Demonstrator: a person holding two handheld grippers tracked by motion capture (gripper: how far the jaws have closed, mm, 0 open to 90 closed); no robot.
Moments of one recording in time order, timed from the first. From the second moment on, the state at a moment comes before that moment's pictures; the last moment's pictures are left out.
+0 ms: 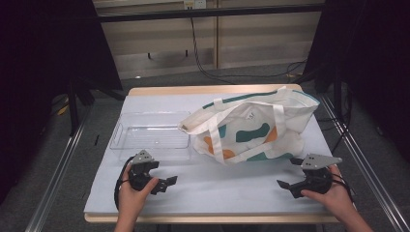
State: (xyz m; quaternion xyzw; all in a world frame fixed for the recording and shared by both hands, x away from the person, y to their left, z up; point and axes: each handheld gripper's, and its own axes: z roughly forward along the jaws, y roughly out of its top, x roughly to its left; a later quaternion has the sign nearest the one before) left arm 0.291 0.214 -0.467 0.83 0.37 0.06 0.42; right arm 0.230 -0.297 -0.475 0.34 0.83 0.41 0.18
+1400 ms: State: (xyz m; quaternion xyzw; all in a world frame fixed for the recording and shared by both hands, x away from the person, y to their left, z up) left arm 0.299 0.191 -0.432 0.86 0.32 0.02 0.41; right arm 0.224 -0.302 -0.449 0.33 0.82 0.44 0.17
